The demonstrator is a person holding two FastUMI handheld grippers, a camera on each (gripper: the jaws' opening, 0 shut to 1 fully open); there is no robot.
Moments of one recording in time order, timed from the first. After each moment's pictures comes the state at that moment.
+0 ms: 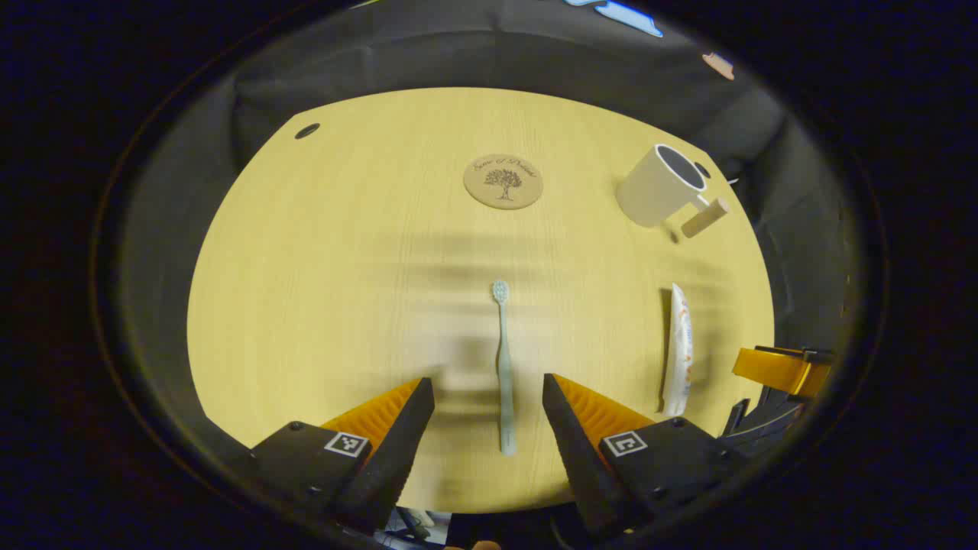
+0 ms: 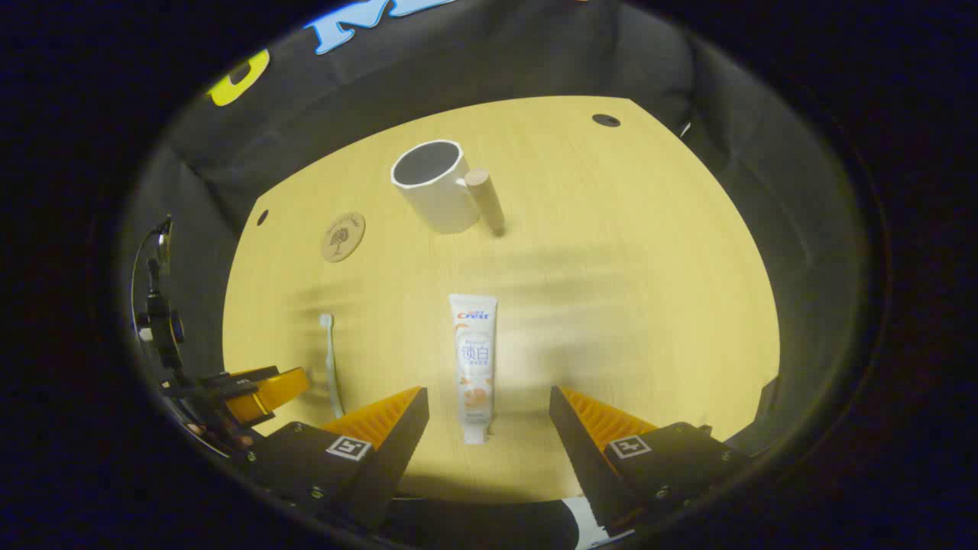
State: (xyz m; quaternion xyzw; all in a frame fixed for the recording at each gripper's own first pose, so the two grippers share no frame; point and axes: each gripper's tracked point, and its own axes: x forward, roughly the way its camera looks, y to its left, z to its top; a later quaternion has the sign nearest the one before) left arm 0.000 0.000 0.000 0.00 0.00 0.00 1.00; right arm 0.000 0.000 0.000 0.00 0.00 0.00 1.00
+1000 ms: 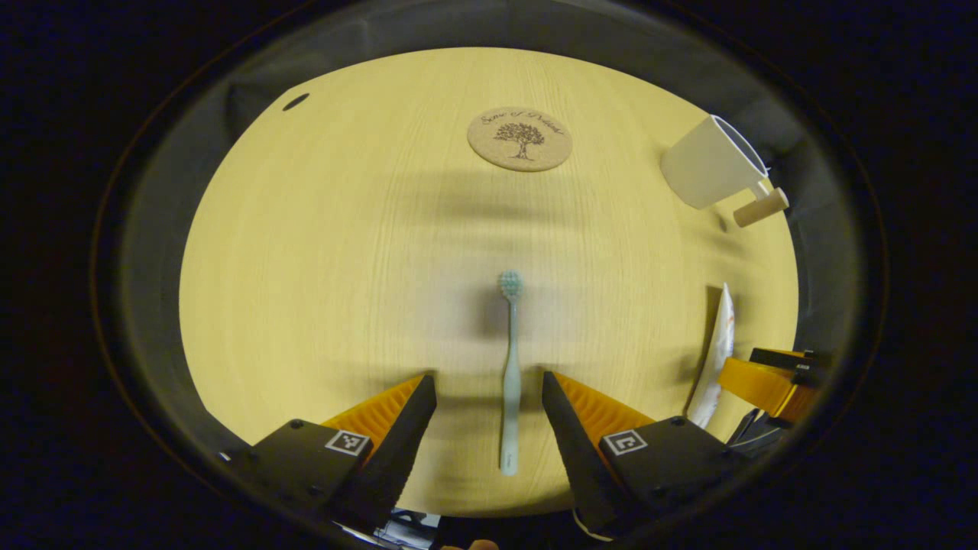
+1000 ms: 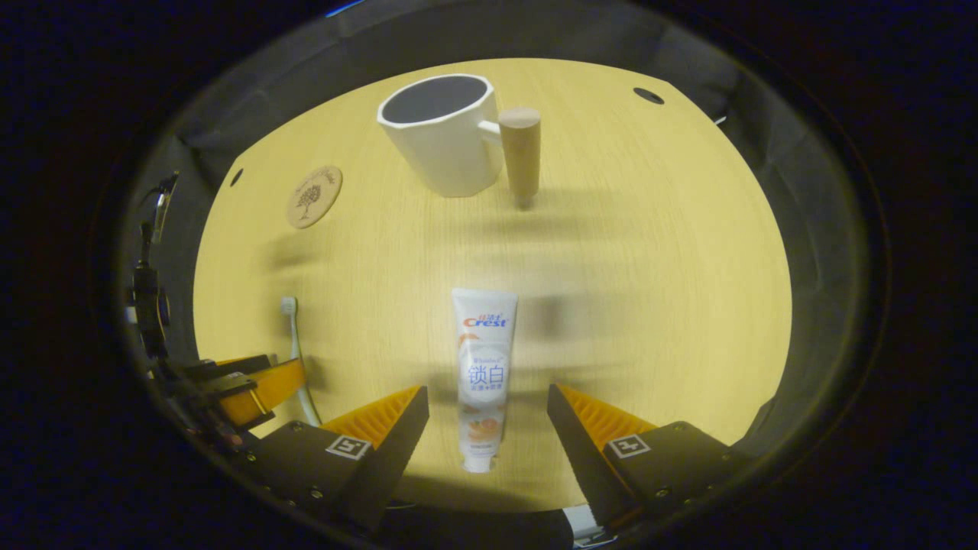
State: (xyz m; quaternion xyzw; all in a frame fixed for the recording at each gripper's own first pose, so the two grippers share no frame) left arm 0.044 0.002 0.001 -0.02 0.06 0.03 1.00; right arm 0.056 0.009 -0.006 -0.03 0.08 -0.03 1.00
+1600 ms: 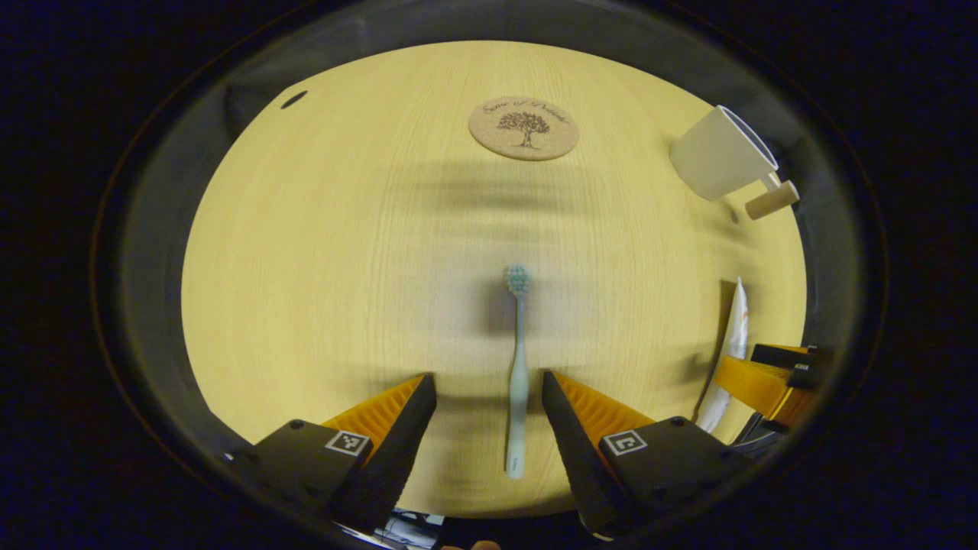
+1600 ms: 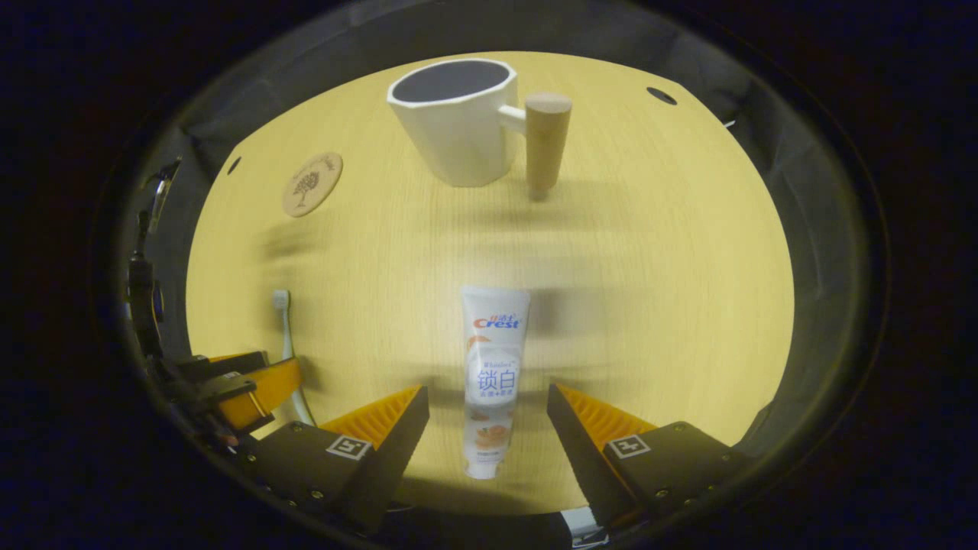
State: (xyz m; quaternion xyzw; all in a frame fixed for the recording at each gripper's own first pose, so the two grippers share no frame) left arm 0.059 0.004 -0.010 -0.02 0.08 0.05 1.00; right arm 0.075 0.012 -0.013 -0.06 0.10 -0.04 0.99
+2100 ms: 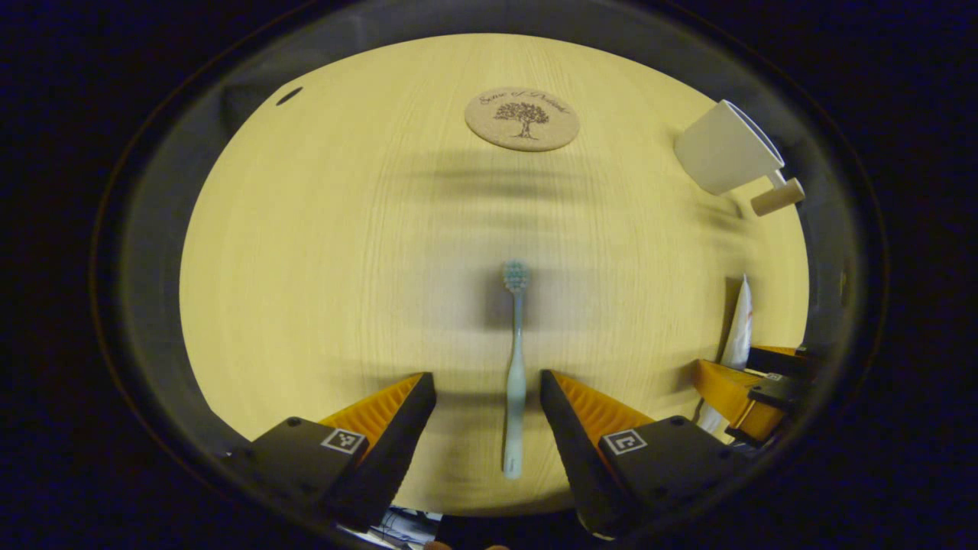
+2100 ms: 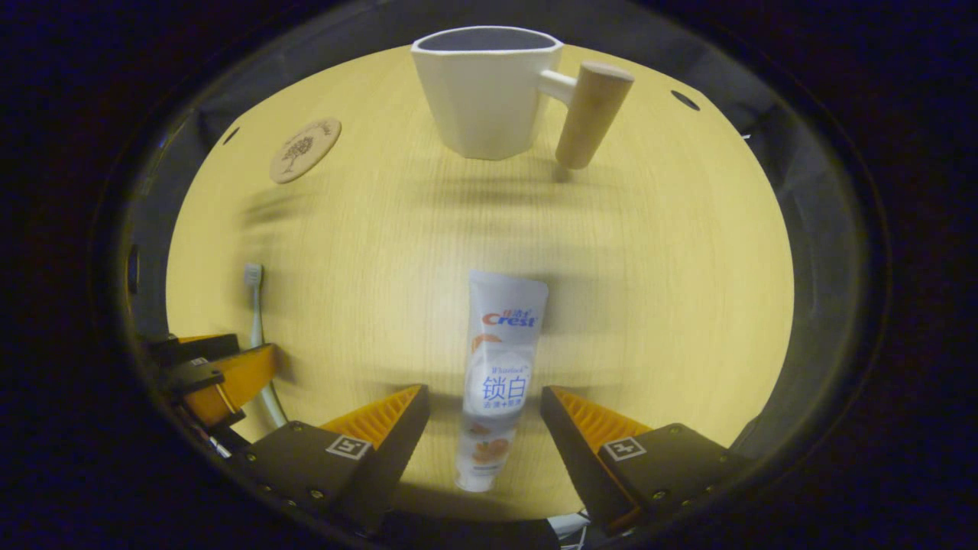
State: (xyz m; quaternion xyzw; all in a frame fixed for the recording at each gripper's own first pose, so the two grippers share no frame) left arm 0.061 0.001 -0.007 -0.02 0.09 0.05 0.99; right arm 0.093 0.008 -0.022 -0.09 0.11 -0.07 0.99
